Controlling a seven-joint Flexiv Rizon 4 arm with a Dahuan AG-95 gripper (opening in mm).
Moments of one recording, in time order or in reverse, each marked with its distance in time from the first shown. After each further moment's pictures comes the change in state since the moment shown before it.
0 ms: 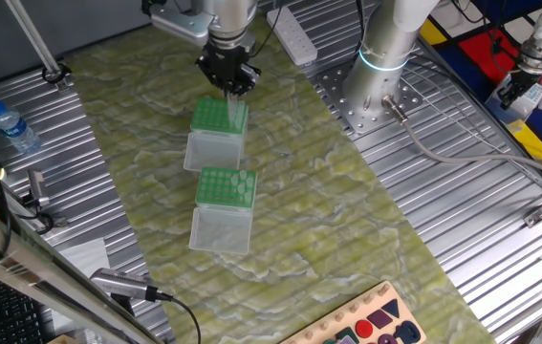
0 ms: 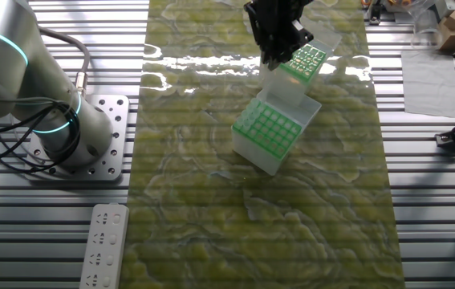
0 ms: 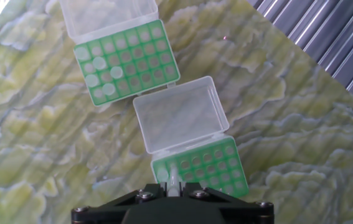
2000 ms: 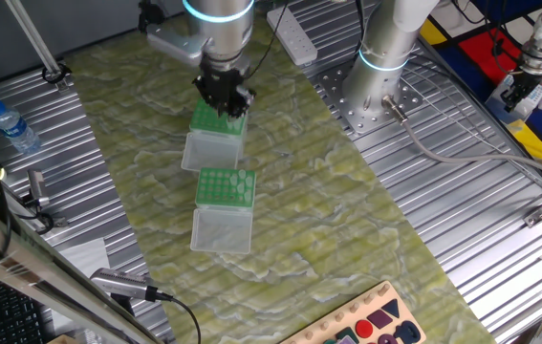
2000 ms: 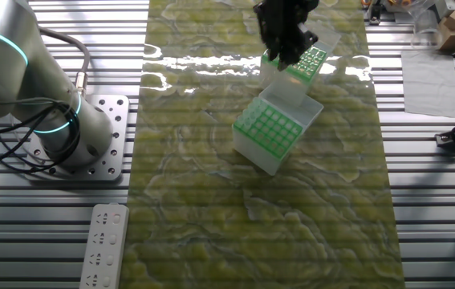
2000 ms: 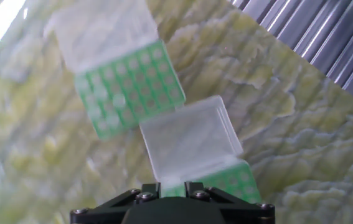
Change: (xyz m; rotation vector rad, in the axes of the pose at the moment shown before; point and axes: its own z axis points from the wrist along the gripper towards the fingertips) arm -0.053 0.020 0.022 -0.045 -0.046 0.128
